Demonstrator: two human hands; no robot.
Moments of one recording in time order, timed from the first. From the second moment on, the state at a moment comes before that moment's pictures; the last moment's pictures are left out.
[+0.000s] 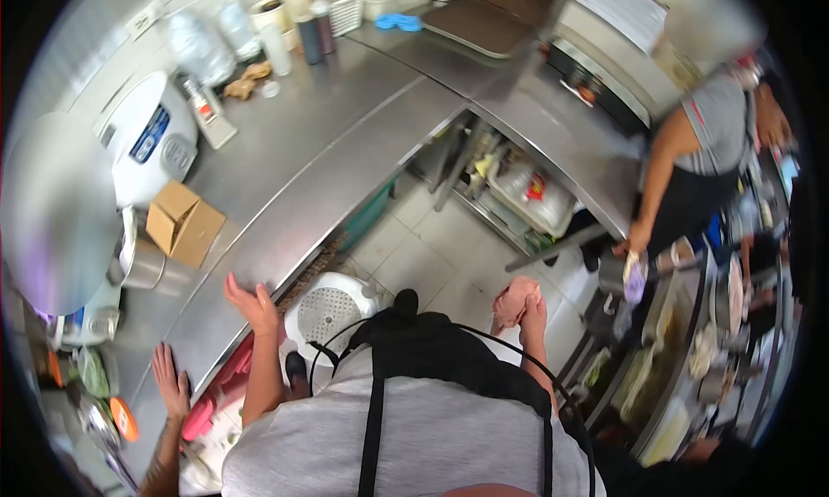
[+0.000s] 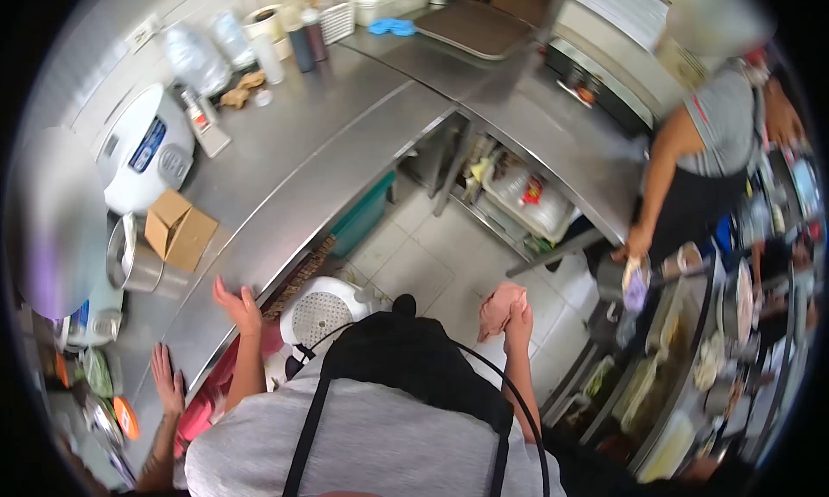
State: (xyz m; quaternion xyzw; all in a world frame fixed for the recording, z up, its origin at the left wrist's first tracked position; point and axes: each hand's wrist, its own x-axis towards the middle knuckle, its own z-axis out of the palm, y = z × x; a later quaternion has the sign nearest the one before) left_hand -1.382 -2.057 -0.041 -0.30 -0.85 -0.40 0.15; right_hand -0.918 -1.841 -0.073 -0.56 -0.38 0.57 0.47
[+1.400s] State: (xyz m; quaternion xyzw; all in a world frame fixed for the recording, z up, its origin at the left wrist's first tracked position) left_hand -1.439 -1.915 0.036 0.01 -0.88 -0.38 0.29; right_hand -1.451 -1.495 -0.029 -0.12 -0.98 0.09 0.16
